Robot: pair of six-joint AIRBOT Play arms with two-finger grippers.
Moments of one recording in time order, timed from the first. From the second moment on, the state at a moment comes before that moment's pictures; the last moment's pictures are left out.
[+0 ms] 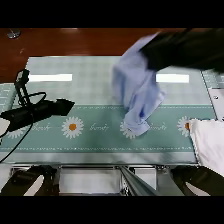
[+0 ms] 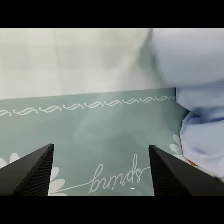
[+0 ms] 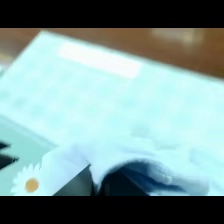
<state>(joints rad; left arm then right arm) -0.15 -0.63 0.60 1.02 -0.81 -1.45 0.61 -1.03 1.45 -1.42 1.01 1.75</state>
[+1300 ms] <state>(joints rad) -0.28 -1.04 0.54 0.84 -1.10 -1.30 -0.32 -0.96 0.78 -1.16 1.16 1.59</state>
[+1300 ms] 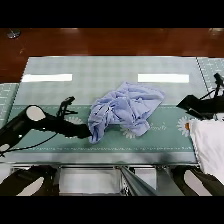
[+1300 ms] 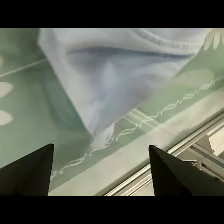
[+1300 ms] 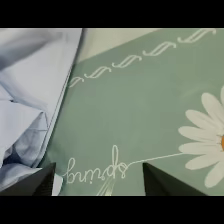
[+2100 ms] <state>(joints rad) -0.29 -1.17 0.60 0.75 -1.00 -1.22 -0.13 -1.40 0.86 -0.96 0.95 1.57</state>
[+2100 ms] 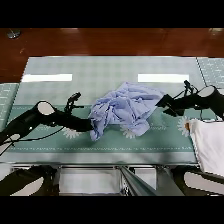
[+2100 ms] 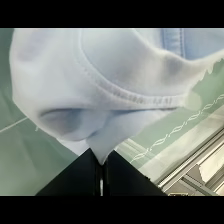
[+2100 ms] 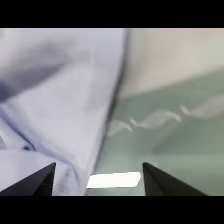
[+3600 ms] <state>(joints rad) 0.48 -0.75 1.63 0.68 -1.01 -1.27 -0.03 -0.91 2.06 -1.35 1.33 1.59</state>
